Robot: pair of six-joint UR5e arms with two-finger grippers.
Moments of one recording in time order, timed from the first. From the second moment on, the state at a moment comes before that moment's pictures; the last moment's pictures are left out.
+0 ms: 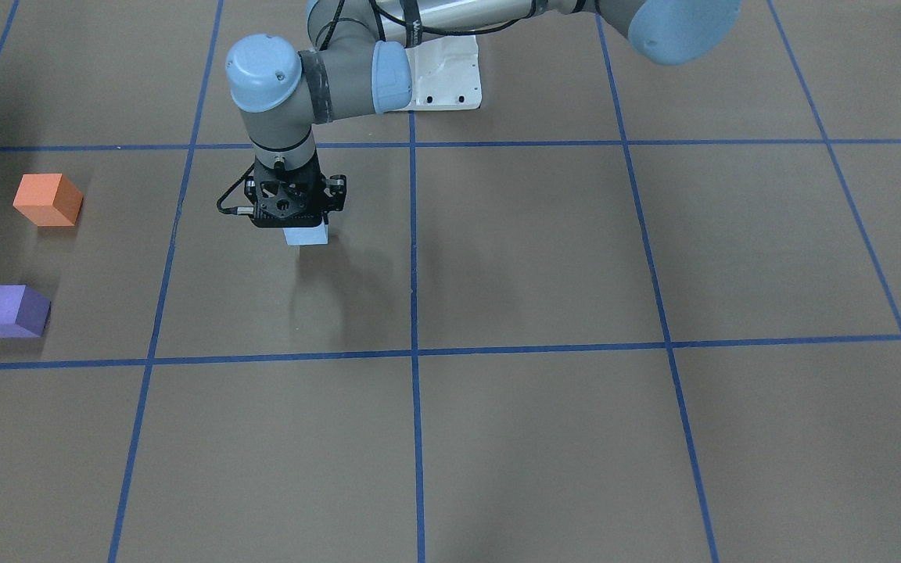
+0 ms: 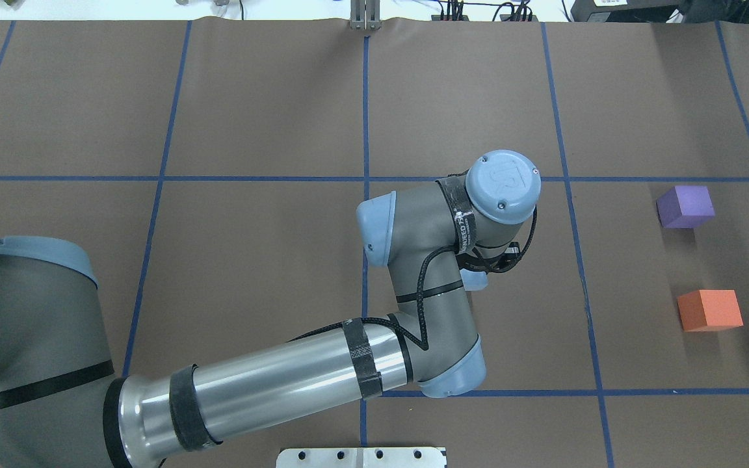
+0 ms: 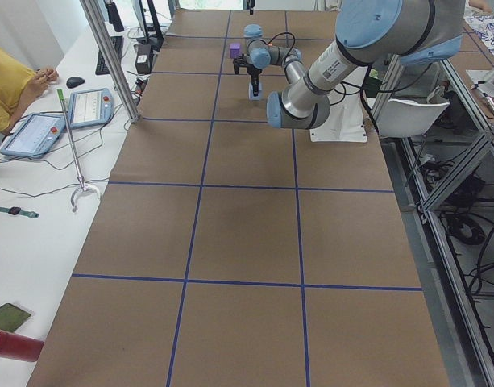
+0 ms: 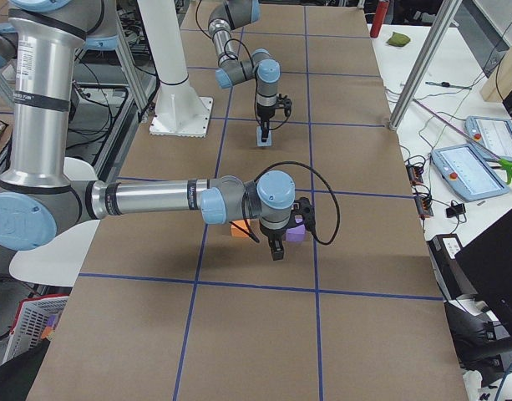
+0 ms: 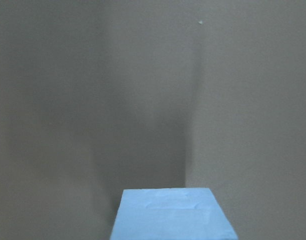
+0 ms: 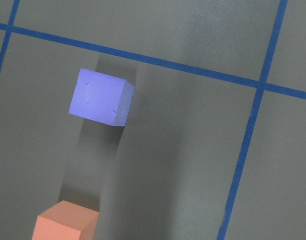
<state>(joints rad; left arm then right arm) -0.39 -2.83 -1.03 -1.68 -1.86 -1.32 1.46 -1.73 1.81 -1.48 2.46 -0.05</state>
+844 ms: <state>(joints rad) -0.39 -2.85 -0.97 -1.69 -1.84 -1.31 1.45 -1.73 1.81 -1.49 2.48 -0.04</state>
